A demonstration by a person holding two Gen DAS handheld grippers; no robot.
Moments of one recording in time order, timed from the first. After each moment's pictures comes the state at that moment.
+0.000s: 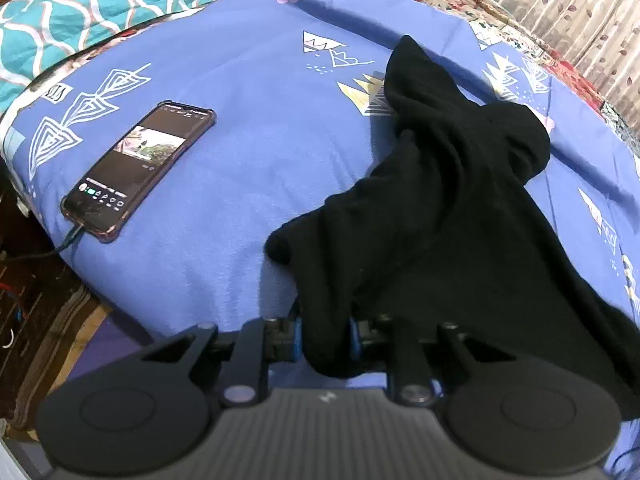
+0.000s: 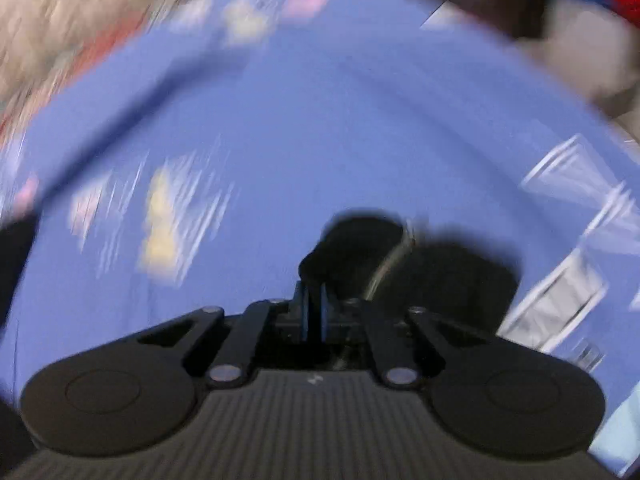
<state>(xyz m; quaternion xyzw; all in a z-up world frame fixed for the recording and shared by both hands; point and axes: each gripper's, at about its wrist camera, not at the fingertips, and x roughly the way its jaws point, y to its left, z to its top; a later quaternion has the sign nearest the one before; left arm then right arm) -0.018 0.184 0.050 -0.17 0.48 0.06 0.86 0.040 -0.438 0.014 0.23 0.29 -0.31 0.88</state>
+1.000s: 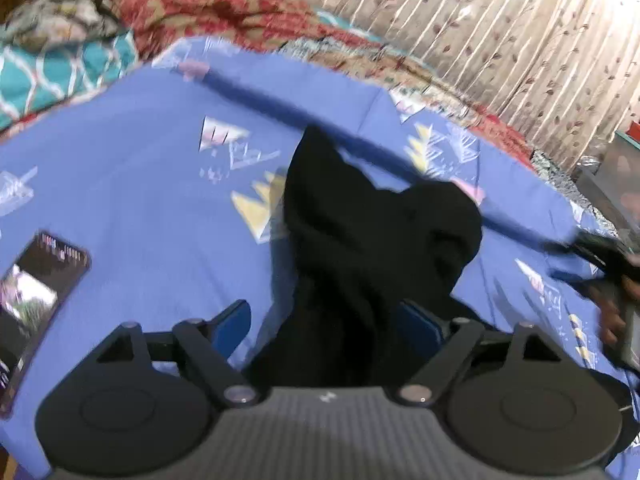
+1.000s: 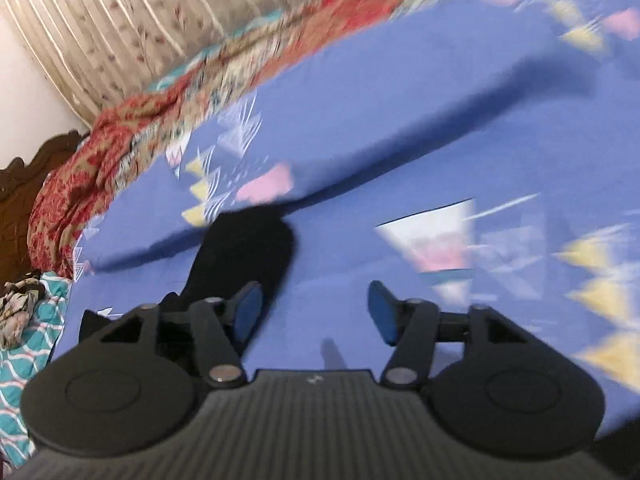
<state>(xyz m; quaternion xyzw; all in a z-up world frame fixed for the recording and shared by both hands) 0.073 0.175 0.055 -0.18 0.37 -0.04 0.91 0.315 -0.238 -0.015 0.26 0.38 0.04 0.88</state>
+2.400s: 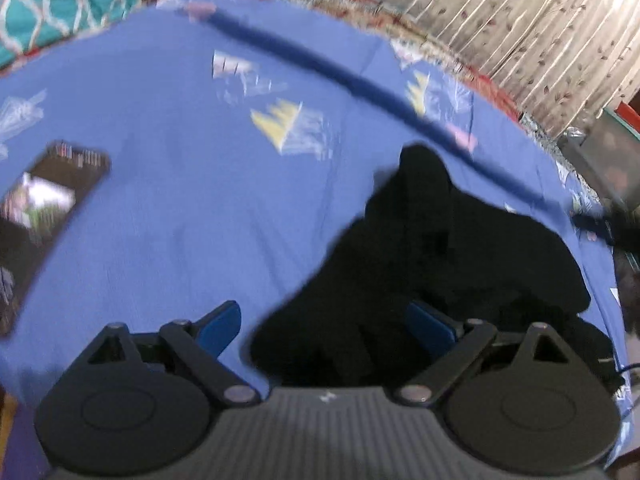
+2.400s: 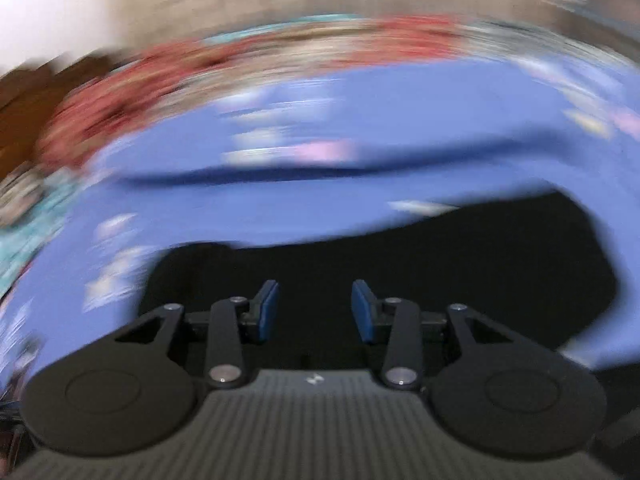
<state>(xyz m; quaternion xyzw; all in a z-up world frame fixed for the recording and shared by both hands) 0.020 0.198 0.024 -0.21 0.42 -0.08 0.88 0.141 -0.107 0.084 0.06 0.36 0.15 0.92</state>
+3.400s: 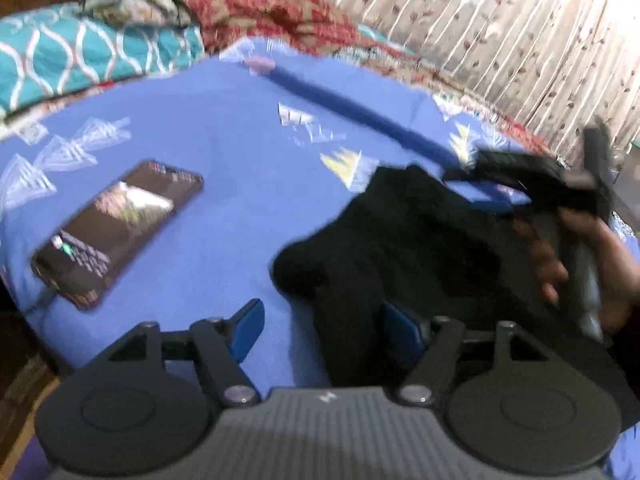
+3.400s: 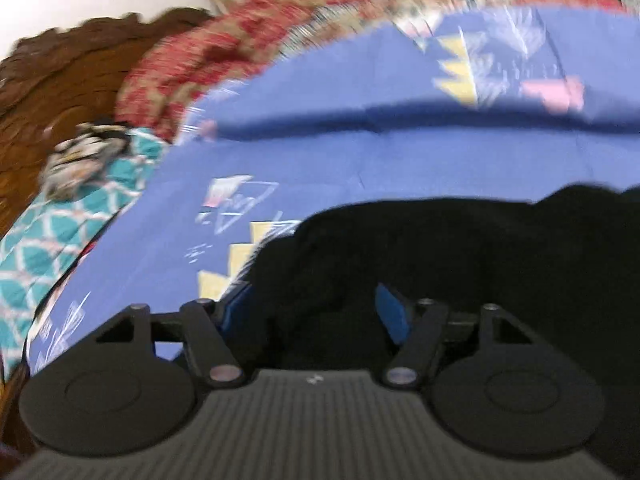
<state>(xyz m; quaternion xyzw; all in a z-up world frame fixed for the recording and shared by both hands) -0.029 0.218 0.022 -0.18 0.33 0.00 0.93 0.165 -0.006 0.028 0.11 0.35 0.21 0.91</state>
